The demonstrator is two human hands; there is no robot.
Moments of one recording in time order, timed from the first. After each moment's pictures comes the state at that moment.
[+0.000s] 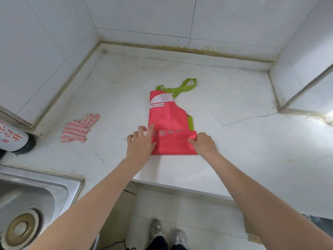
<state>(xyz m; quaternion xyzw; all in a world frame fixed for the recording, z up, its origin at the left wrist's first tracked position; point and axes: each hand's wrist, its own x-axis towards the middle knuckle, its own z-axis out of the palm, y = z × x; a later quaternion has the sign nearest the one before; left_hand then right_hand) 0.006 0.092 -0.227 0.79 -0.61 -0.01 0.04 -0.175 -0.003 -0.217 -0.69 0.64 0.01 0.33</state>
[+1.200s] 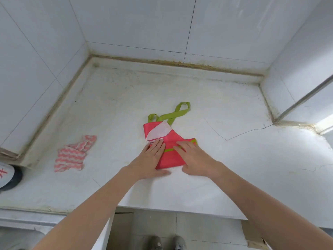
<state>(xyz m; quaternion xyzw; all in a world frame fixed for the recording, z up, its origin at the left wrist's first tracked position) 0.049 0.052 -0.238 0.60 -0.77 -0.19 -0.07 -0.145 -0.009 -0.210 -0.93 0.33 0.15 0.08</state>
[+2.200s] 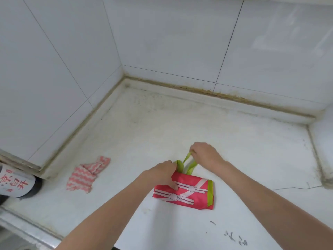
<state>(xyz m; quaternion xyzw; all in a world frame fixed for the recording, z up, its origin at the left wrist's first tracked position) 0.052 -0.040 -0.204 0.69 -0.62 -0.37 -0.06 -0.080 -0.155 -0.185 -0.92 0.34 0.10 0.16</state>
